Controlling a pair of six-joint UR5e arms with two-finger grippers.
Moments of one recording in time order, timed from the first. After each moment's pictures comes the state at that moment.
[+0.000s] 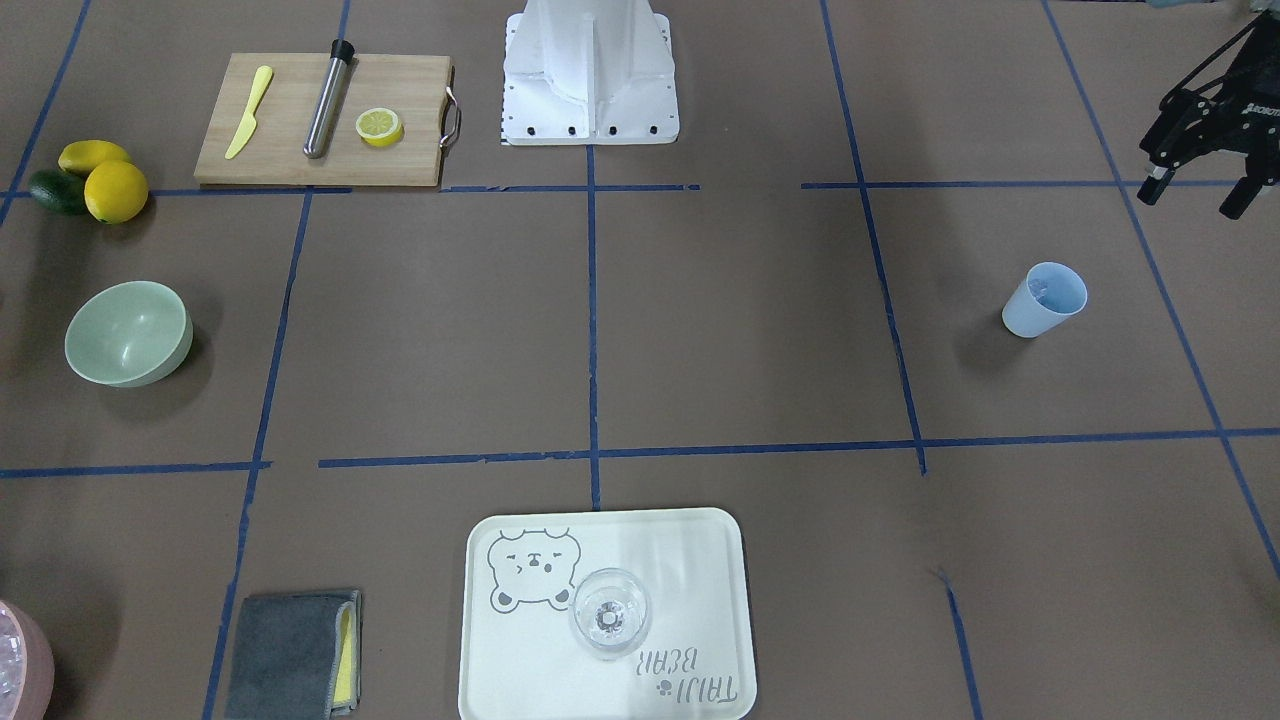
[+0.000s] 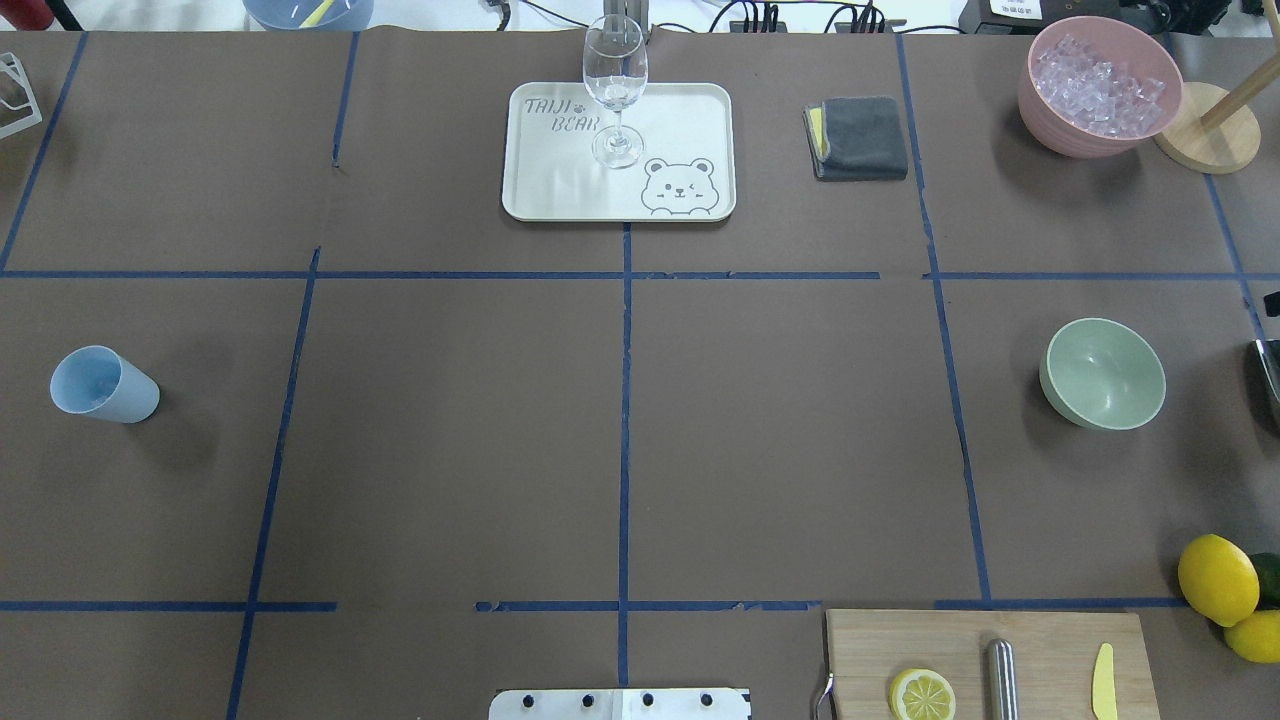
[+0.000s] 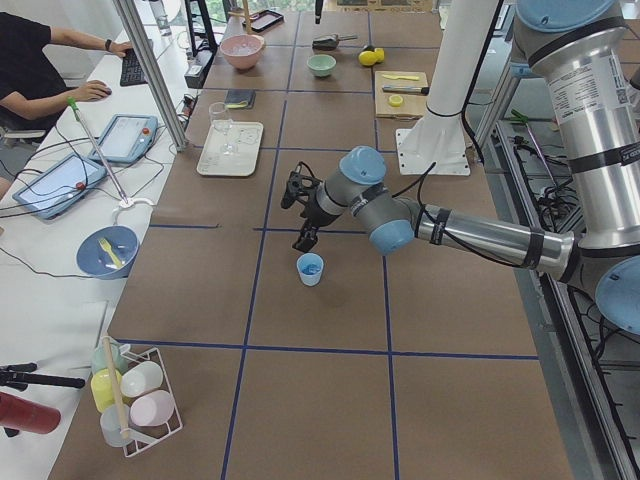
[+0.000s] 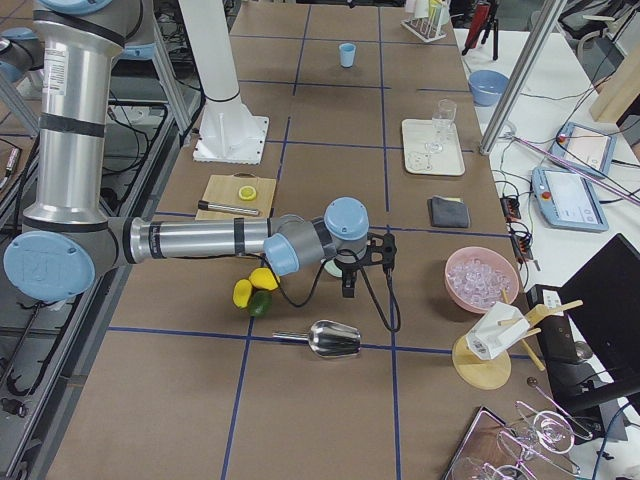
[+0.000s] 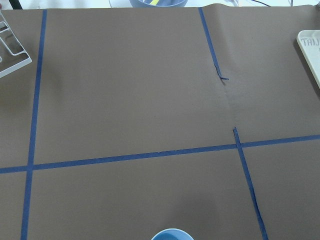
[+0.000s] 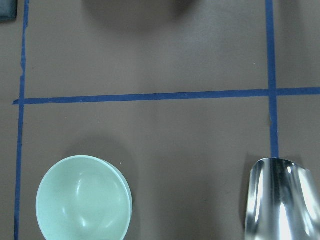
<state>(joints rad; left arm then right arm) -1.16 -1.22 -2.09 -2.36 -2.03 -0.76 1.30 -1.73 1.75 -1.10 2.41 0.60</state>
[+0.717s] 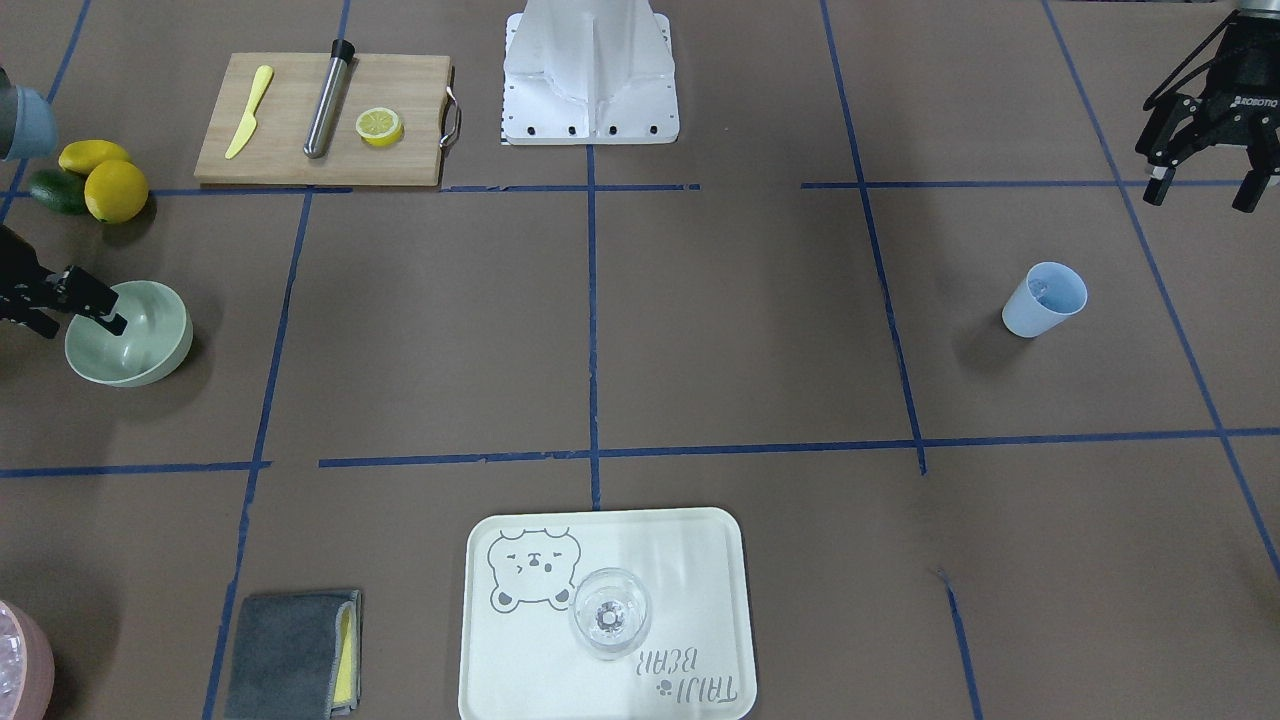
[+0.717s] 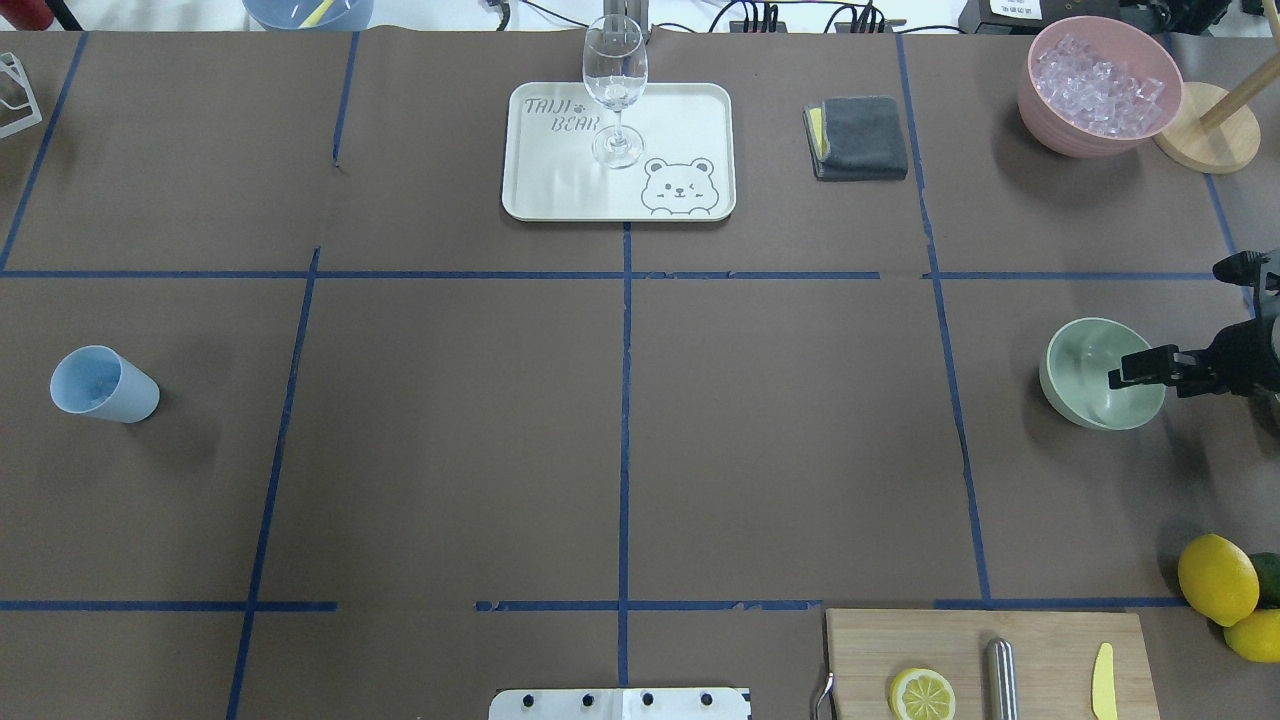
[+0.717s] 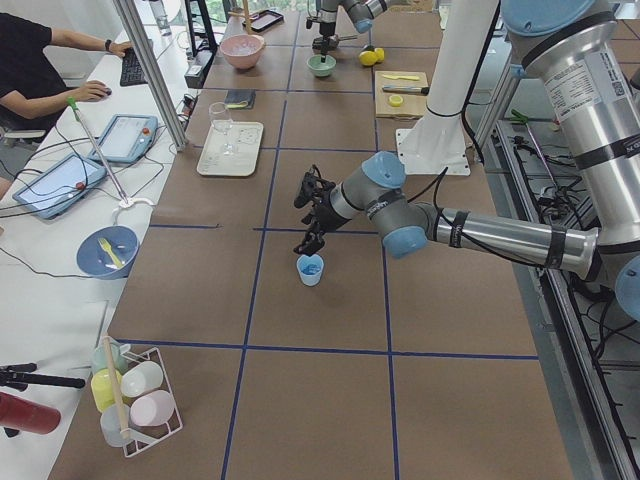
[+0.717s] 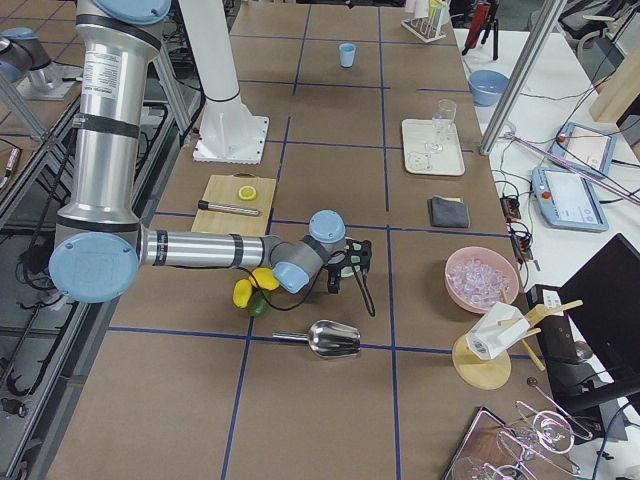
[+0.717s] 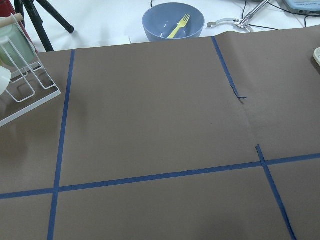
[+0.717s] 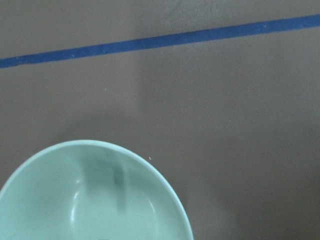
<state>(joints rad) -1.06 -1.14 -2.11 -2.46 -1.82 -0.78 0.98 -1.72 1.58 -0.69 2.20 0.98</state>
